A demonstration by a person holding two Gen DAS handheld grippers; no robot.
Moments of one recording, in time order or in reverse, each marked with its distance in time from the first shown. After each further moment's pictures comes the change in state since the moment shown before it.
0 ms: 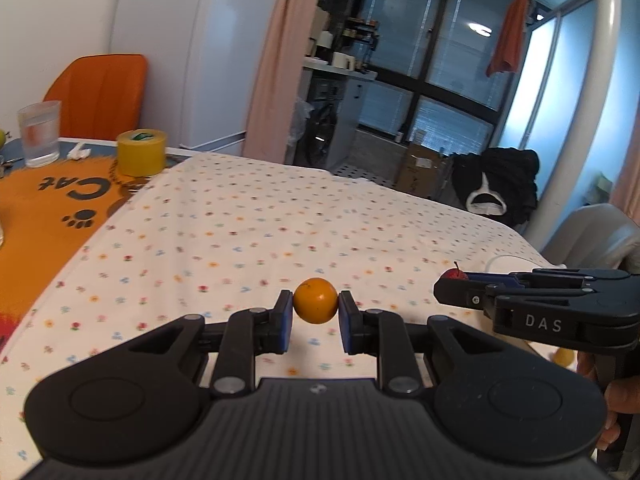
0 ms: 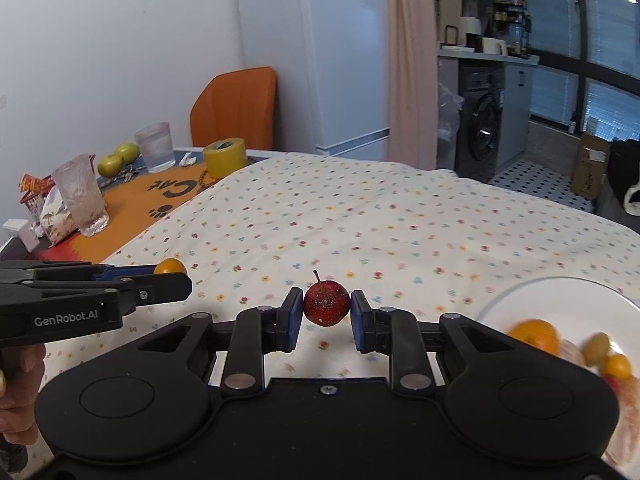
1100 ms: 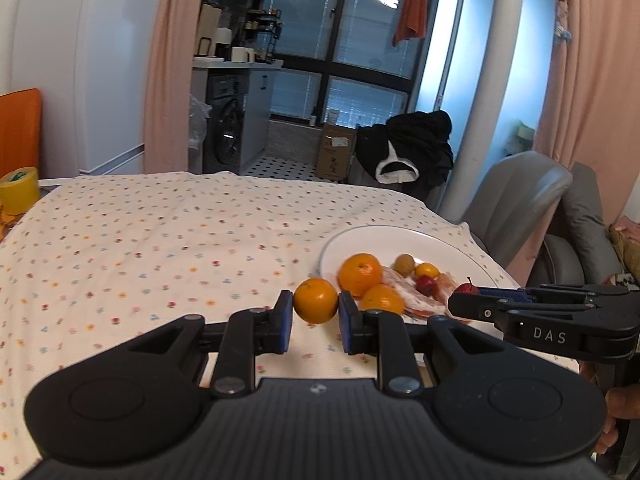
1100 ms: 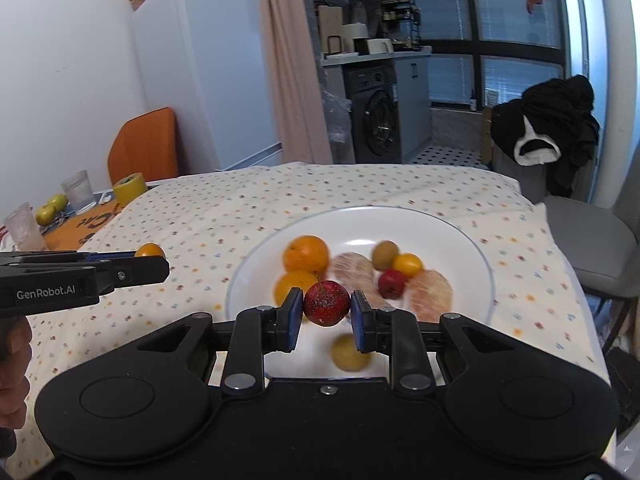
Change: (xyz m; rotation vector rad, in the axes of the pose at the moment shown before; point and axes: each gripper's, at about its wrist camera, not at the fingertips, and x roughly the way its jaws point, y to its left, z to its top) left arm 0.013 -0.128 -0.014 0.180 0.032 -0.187; right arm -0.097 -0.105 -0.072 0.203 -0.067 -0.198
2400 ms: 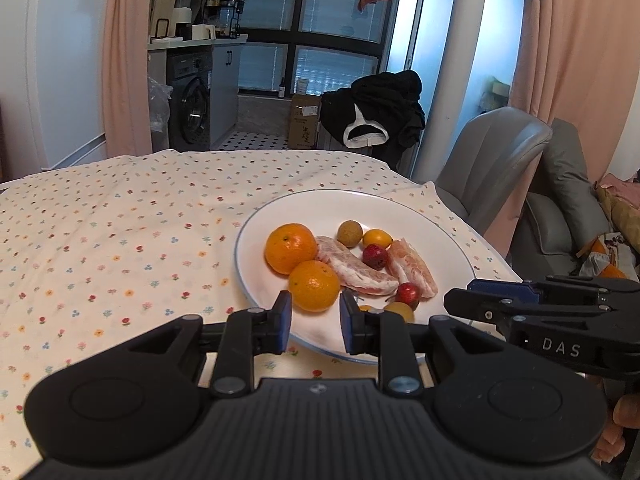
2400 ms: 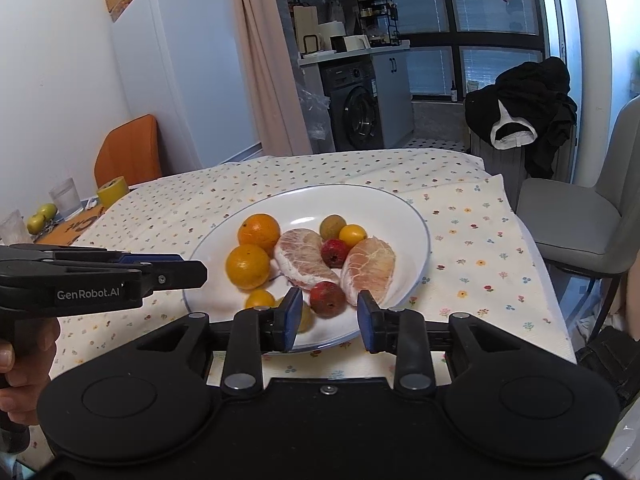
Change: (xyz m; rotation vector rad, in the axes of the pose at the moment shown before) left arm 0.035 -0.048 -0.005 0.073 0.090 -0.044; right arm -0.016 -0.035 -0.022 0.045 -0.002 -0.014
